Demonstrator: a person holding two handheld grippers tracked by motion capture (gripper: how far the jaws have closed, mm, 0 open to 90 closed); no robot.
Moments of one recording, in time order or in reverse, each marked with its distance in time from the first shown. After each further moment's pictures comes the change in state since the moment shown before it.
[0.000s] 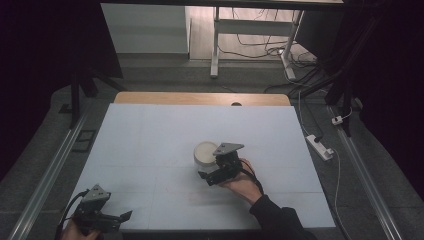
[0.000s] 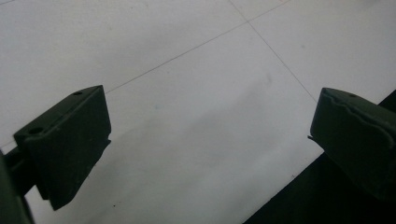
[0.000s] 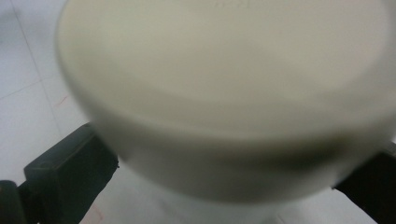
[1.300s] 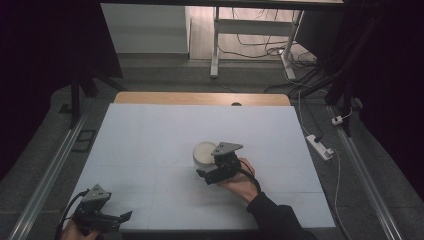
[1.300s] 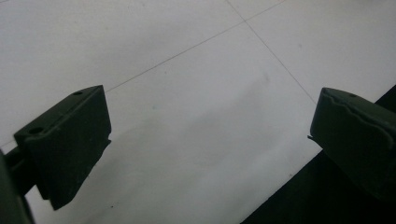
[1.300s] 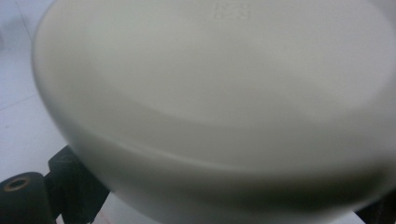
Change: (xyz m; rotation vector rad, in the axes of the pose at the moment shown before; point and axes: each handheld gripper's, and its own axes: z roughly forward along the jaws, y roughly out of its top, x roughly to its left) left arm 0.000 0.000 0.000 0.003 -0.011 0.006; right arm 0.008 0.007 -0.005 -0.028 -0.013 -0.032
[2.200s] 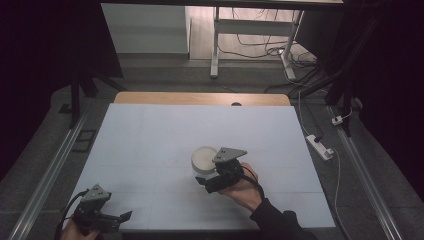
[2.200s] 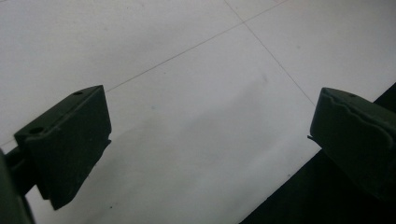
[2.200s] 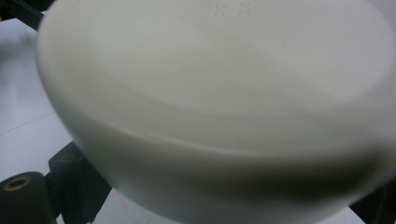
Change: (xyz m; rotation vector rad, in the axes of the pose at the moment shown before) left arm 0.001 0.000 0.000 -0.003 -0.005 -0.006; right arm 0.025 0.006 -0.030 -0.029 0.036 -0.026
